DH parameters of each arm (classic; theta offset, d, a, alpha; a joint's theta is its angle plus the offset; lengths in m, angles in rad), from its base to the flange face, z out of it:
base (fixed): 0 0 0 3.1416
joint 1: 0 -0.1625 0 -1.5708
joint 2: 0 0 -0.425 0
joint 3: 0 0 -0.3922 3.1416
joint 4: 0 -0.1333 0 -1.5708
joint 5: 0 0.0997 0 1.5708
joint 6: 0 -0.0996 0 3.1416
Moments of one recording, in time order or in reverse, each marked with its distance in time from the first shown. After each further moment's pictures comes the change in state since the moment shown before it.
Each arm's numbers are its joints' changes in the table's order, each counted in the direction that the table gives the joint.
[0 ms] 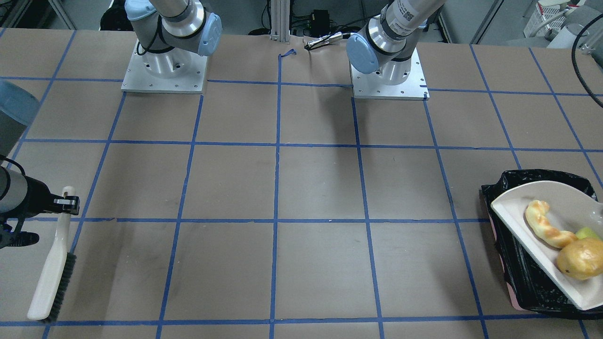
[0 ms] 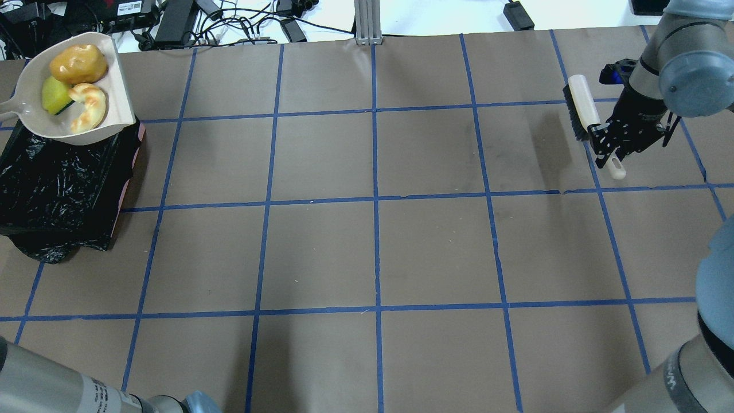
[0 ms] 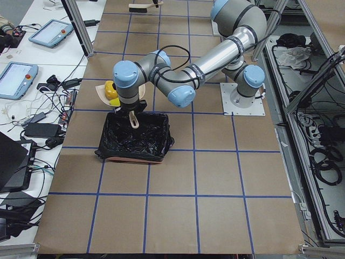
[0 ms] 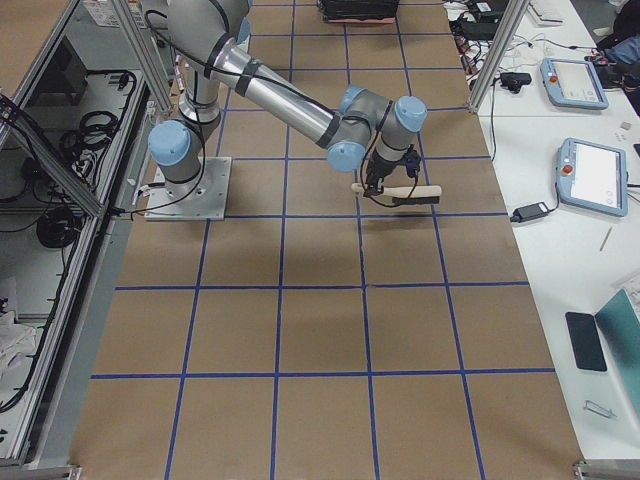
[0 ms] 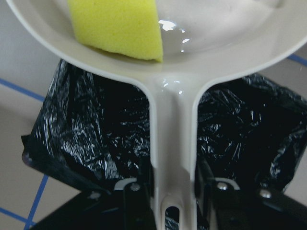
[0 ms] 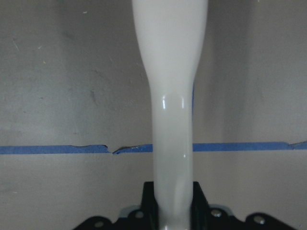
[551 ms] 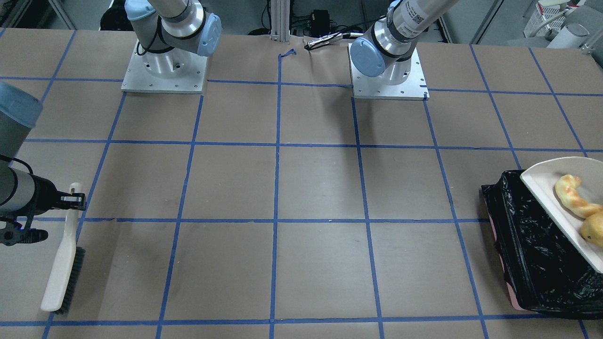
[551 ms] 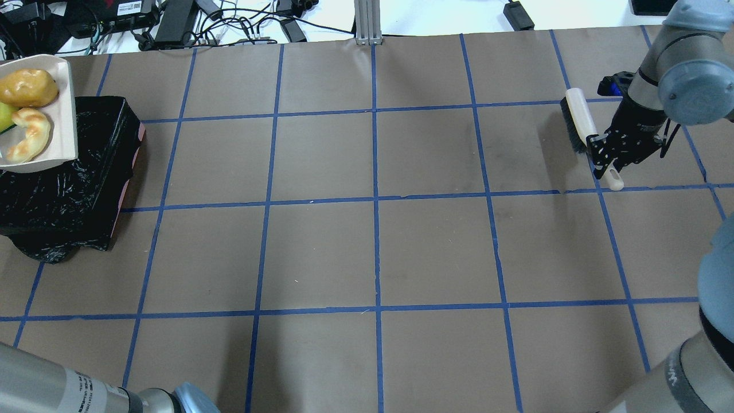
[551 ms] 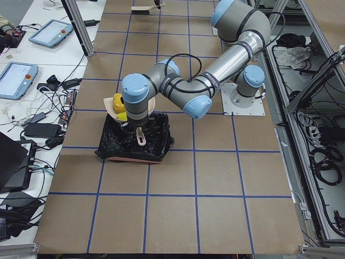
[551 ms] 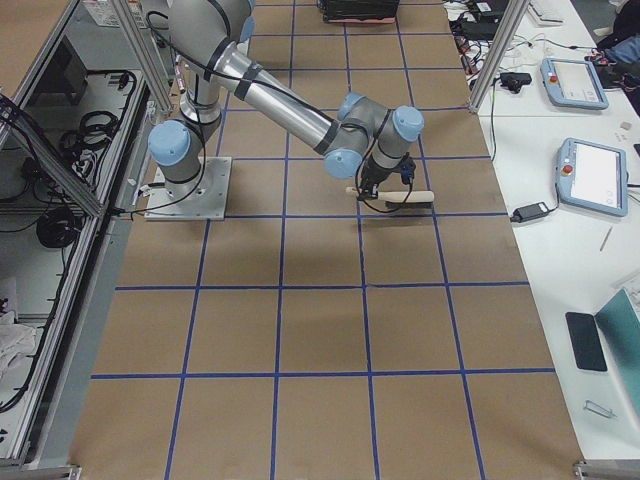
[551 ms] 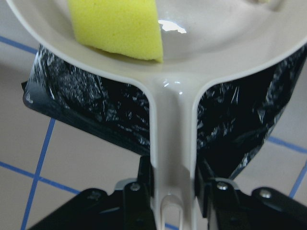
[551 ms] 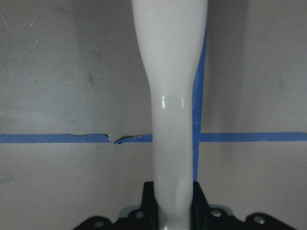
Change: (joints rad) left arm -0.094 -0.018 0.067 0.016 0.082 -0.238; right arm 0.006 0.004 0.036 -0.007 0.008 0.005
